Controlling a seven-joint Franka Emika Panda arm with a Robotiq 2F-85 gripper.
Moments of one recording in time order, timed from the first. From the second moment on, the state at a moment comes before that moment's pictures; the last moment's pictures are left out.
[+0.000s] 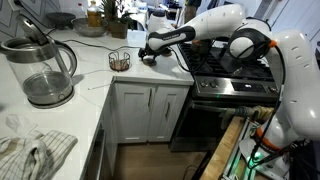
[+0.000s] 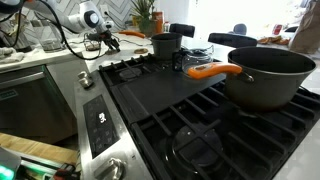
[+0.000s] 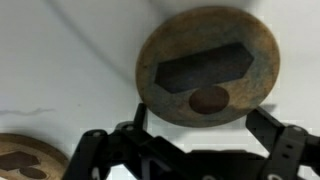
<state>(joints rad) 0.15 0.77 -0.18 -1.28 -0.09 2.35 0.50</state>
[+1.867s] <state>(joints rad) 0.29 0.55 -0.11 -1.59 -0.13 2.25 0.90</state>
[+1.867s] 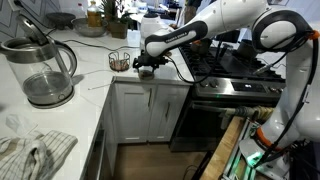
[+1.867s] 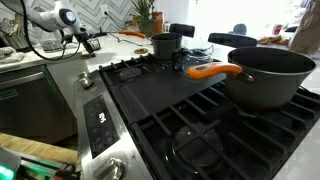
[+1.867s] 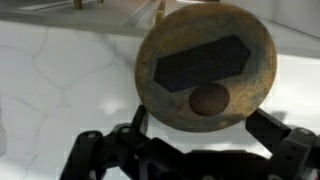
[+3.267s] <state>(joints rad) 0.33 0.47 -0.24 -1.84 -0.32 2.79 1.08</state>
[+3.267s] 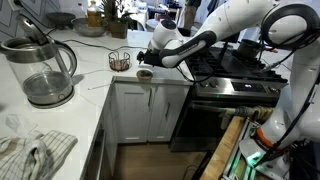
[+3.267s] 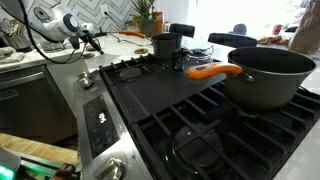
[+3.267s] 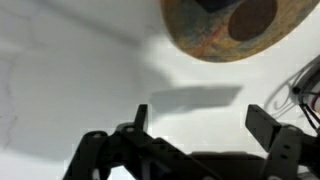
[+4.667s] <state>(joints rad) 0.46 0.02 -0.08 -2.20 -0.92 2.41 1.21</state>
